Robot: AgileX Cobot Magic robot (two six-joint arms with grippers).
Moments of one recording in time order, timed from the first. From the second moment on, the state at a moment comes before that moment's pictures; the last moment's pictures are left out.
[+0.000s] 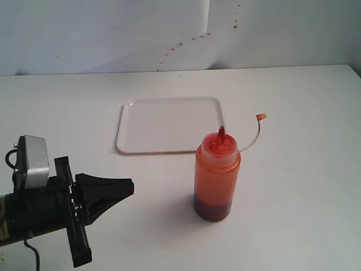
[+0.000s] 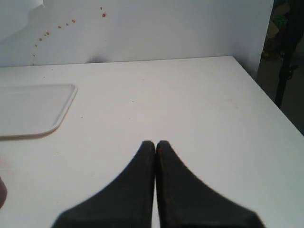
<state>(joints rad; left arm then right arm) -0.20 1.65 -0.25 0.99 -1.20 -0.38 0.01 0.01 0.00 -0.03 0.31 0.06</state>
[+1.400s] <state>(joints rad) -0.22 1.83 -0.48 1.06 -1.10 -0.44 0.01 0.01 0.00 -0.03 0.31 0.06</state>
